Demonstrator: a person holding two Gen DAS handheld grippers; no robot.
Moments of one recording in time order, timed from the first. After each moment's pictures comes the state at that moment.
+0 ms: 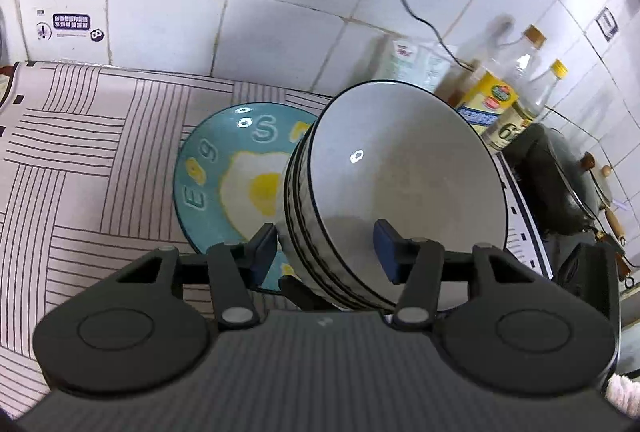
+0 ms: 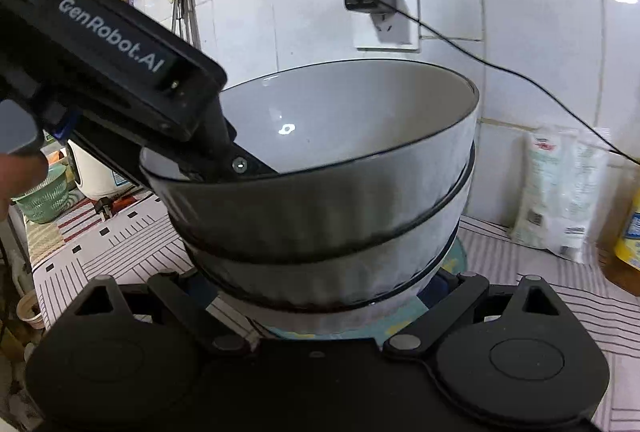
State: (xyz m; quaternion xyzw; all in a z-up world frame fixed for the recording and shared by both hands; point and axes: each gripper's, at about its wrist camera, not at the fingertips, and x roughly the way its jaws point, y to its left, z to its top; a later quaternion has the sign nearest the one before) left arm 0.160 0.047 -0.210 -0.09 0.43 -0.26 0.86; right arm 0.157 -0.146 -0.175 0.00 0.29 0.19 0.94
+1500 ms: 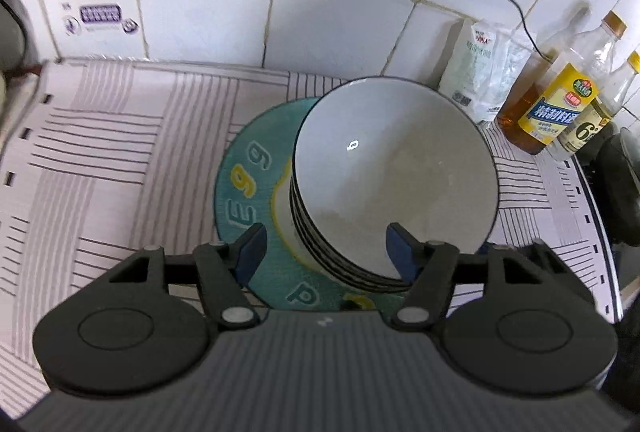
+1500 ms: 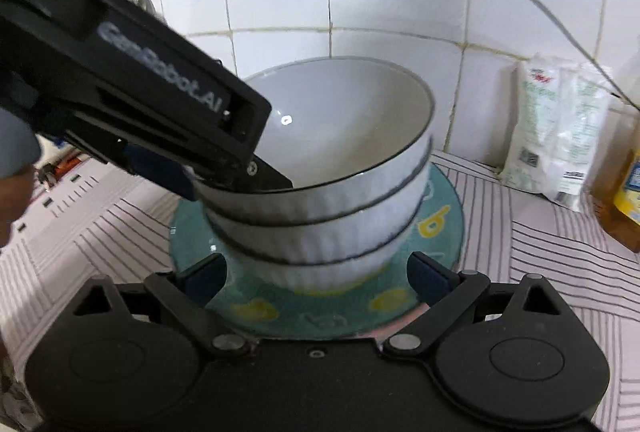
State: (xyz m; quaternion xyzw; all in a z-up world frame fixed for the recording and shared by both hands) left arm 0.184 0.025 -0.243 -0.05 0.44 -0.17 0.88; right arm 0.194 -0.126 -0.204 -0.01 0.38 0.12 0.92
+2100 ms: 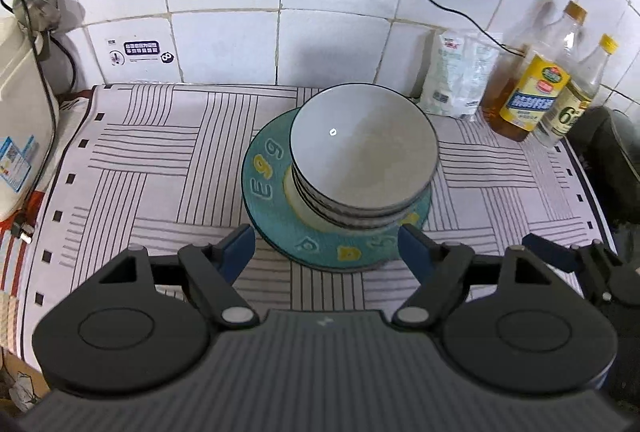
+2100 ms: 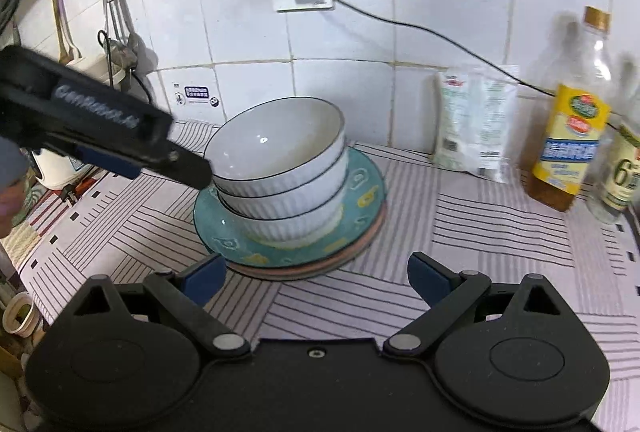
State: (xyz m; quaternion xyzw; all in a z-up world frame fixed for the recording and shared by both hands) left arm 0.108 0.032 -0.194 -0.01 0.42 -0.14 0.90; right arm 0.128 -0.165 -0.145 0.02 0.39 0.08 0.92
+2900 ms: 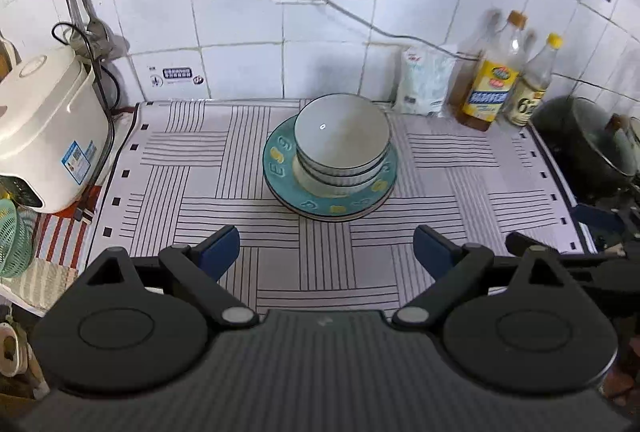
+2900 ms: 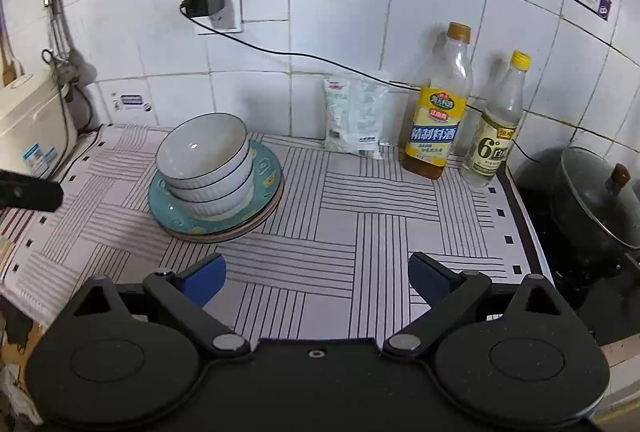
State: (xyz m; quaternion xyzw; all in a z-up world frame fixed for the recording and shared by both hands) left arm -0.007 0.054 -0.114 0.02 0.39 -0.14 0.91; right arm 0.060 -0.187 -0.051 0.01 0.43 -0.05 0.90
